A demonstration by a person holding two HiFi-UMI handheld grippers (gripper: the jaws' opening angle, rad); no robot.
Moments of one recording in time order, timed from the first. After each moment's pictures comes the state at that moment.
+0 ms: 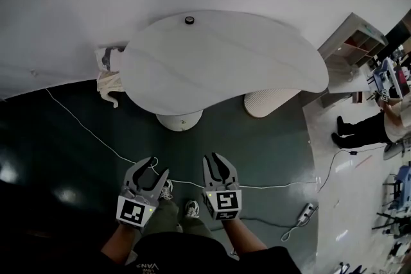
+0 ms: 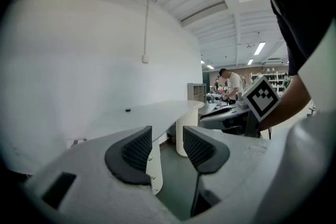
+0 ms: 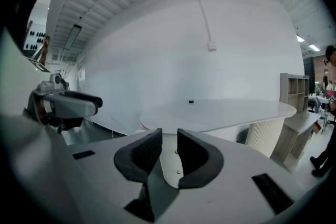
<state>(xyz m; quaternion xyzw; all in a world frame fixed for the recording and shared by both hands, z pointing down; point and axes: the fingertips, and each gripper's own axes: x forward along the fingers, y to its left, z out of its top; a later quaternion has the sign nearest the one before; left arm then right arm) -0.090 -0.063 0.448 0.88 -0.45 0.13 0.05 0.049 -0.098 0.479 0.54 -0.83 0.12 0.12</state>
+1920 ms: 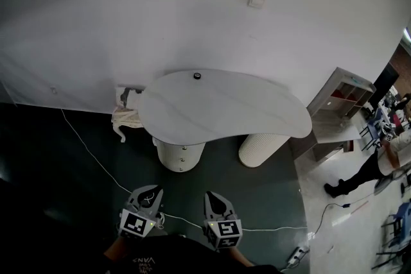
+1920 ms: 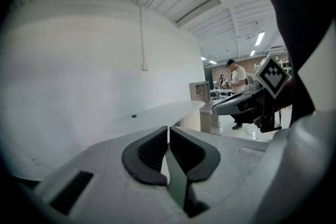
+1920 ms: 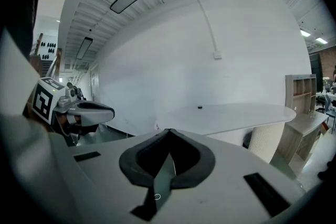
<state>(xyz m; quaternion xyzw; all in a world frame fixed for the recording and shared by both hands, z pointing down) -0.082 0.020 0.393 0.86 -0.49 0.15 0.01 0.066 0.005 0.403 0.49 -0.86 0.11 0.10</state>
